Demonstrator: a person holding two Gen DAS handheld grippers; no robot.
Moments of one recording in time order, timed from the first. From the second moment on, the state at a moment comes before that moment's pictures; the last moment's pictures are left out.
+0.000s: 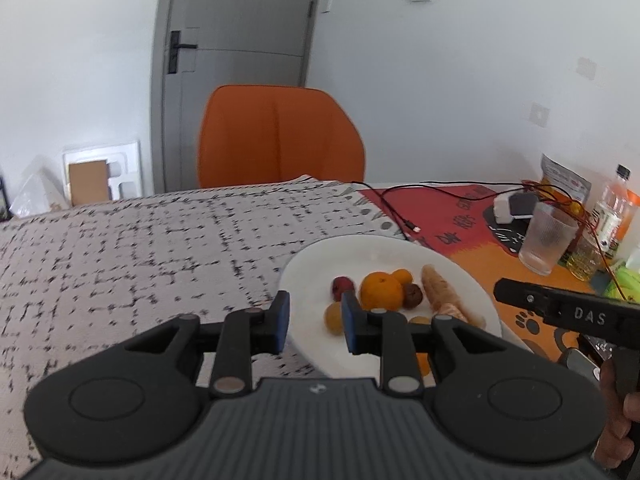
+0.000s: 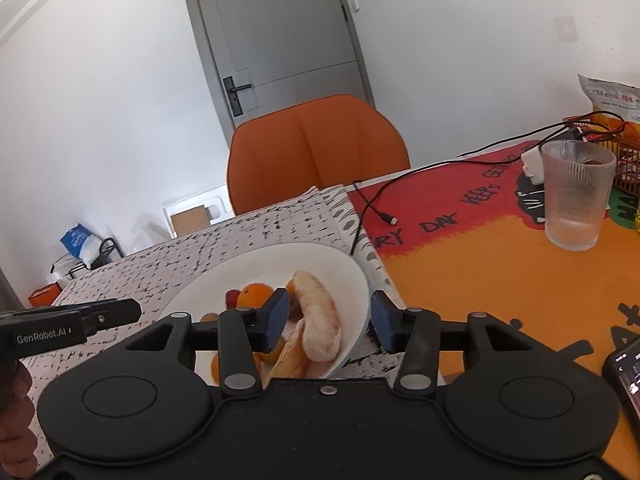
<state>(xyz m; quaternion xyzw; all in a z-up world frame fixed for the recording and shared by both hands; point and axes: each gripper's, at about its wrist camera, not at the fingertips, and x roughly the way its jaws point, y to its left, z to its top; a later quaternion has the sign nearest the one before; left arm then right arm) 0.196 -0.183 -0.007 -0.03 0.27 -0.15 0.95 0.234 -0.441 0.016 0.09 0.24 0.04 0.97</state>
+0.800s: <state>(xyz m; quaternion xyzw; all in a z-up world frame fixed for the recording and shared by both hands) 0.145 -0.115 0.013 -0.05 0.26 -0.08 0.96 0.205 -0.402 0.035 0.10 0.24 0.09 0.96</state>
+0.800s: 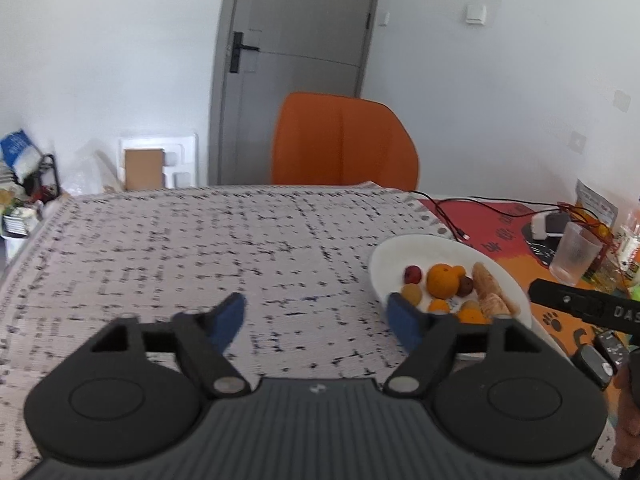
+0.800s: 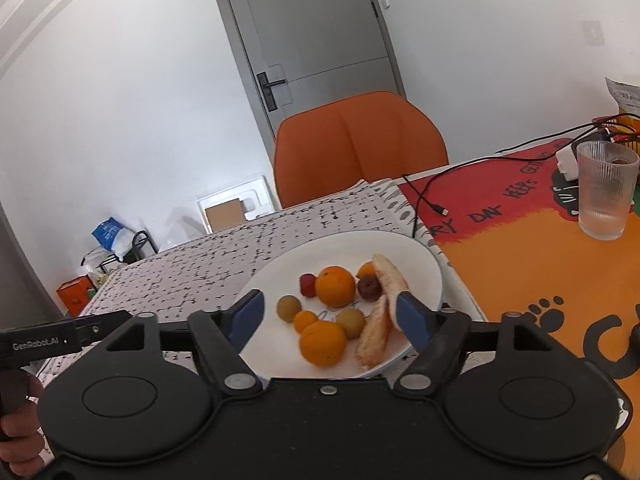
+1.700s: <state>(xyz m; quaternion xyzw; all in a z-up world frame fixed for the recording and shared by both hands) 0.070 -0.047 0.051 -0.04 0.25 0.01 0.97 0.163 -0.356 0.075 0.08 0.24 0.15 0.96</state>
